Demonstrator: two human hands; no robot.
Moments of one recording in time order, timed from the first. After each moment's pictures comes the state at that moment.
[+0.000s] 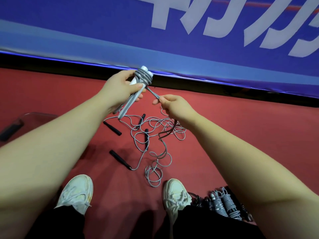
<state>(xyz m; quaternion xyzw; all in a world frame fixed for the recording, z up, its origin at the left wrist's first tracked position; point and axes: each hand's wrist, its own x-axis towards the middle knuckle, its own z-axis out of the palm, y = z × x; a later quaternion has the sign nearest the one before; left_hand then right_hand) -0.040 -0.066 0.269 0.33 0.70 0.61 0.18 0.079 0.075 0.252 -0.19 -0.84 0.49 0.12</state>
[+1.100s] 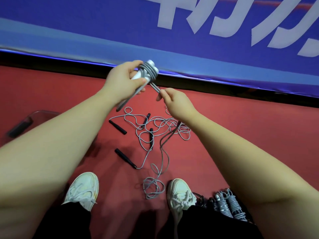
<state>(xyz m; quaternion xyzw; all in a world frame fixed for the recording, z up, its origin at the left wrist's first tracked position) -0.041 -0.075 0.283 0.36 0.74 0.57 0.08 0.066 0.060 0.260 -0.17 -0.93 0.27 0.17</state>
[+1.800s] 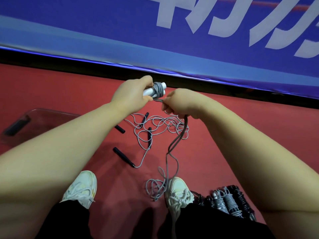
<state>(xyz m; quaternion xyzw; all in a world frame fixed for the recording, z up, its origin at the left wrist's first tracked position) -0.027 -0.064 0.261 0.45 0.84 0.30 -0.06 0.088 0.041 0.308 -0.25 -0.91 0.32 -0.07</state>
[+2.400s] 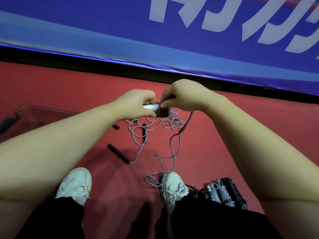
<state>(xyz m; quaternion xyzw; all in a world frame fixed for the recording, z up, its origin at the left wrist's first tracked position) -0.003 -0.062 0.251 0.52 0.80 0.28 0.11 0.108 0.062 0.317 -0.08 -1.00 0.01 -0.03</state>
